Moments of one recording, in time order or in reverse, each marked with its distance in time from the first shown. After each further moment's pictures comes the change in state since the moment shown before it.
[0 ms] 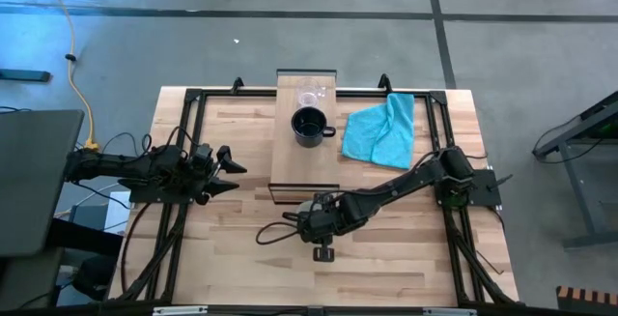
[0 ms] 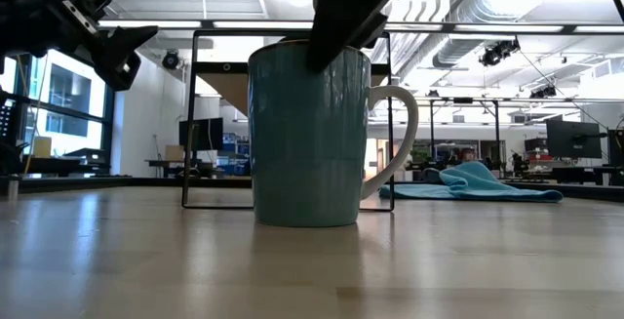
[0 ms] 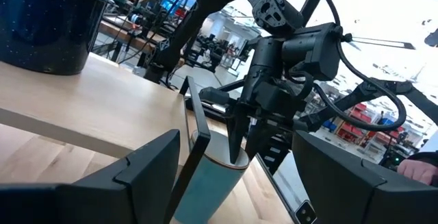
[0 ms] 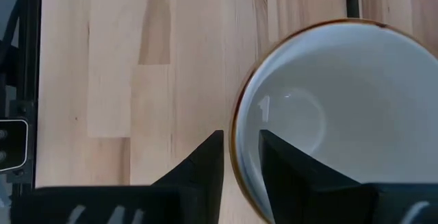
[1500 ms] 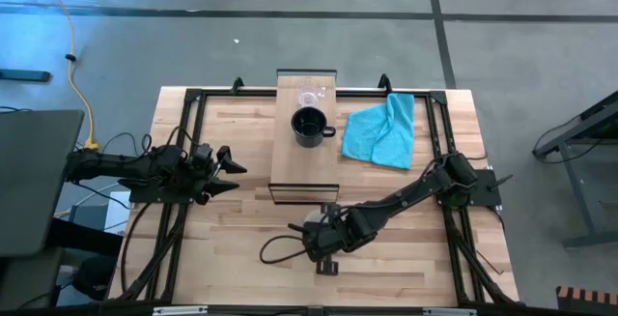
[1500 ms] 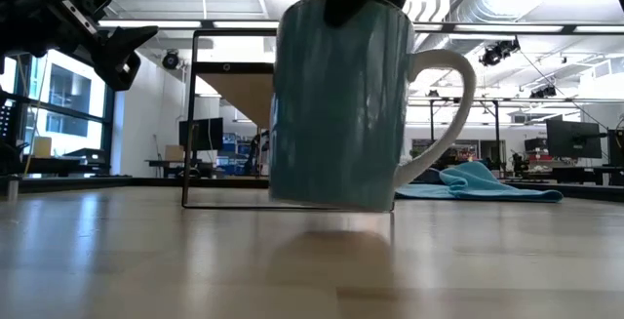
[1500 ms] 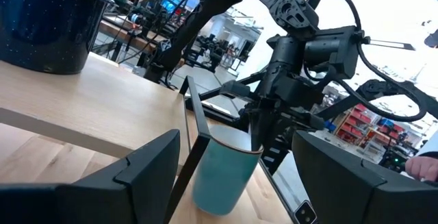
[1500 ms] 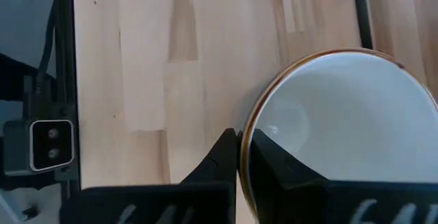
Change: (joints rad) left arm 0.000 0.000 0.000 0.000 0.000 -0.002; right arm 0.094 0.000 0.080 -0.091 0.075 0.152
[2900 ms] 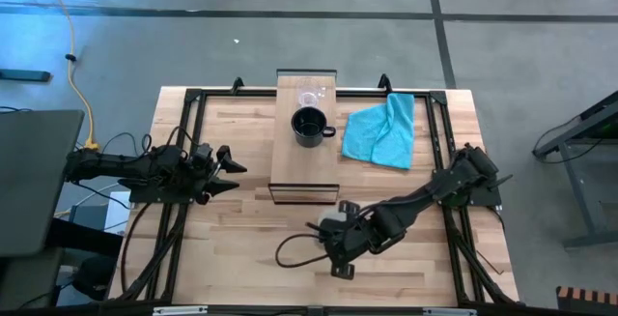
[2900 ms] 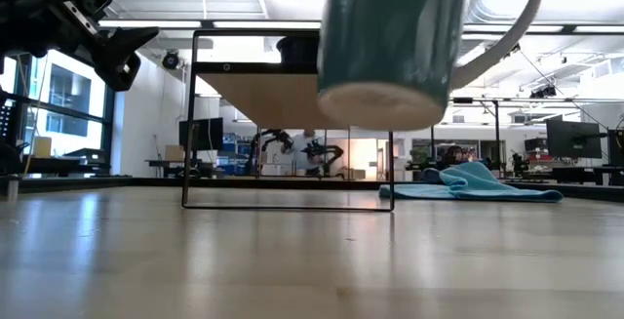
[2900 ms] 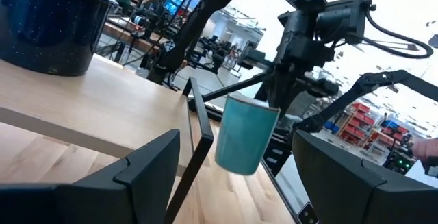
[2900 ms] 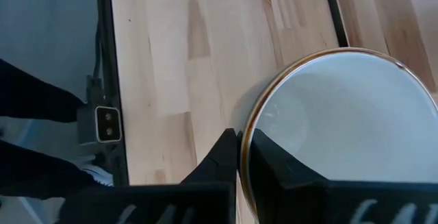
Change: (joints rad) left arm 0.000 0.000 0.000 -0.001 -0.012 0.004; right arm 0.069 -0.150 0.001 -0.105 0.056 0.140
